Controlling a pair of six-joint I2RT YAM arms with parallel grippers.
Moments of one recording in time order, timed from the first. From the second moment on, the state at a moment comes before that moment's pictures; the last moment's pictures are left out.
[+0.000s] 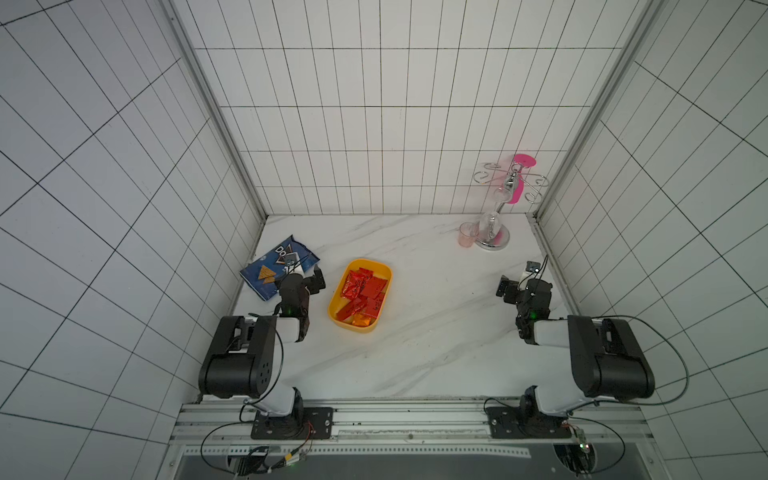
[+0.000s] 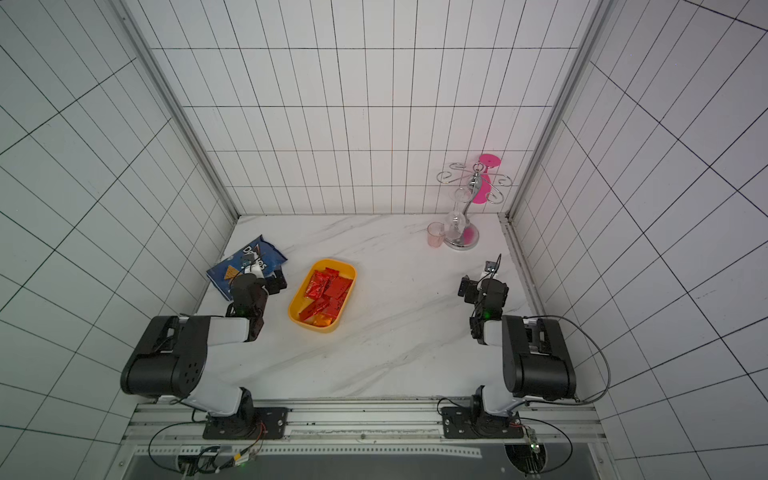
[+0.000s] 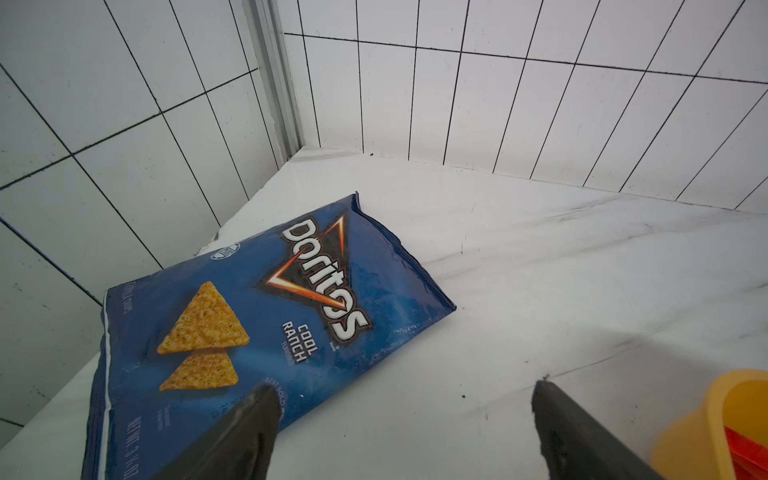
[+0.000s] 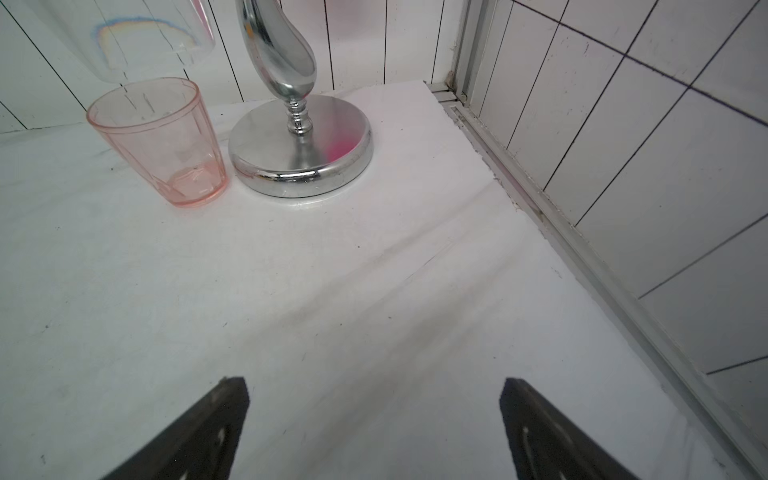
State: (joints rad) left arm 0.00 1.55 0.44 0.81 -0.18 -0.12; right arm 0.01 1.54 0.39 0.75 0.13 0.05
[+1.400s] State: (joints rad) left arm -0.12 1.35 0.45 0.65 -0.31 -0.12; right arm 0.05 1.36 0.52 0.44 0.24 0.08
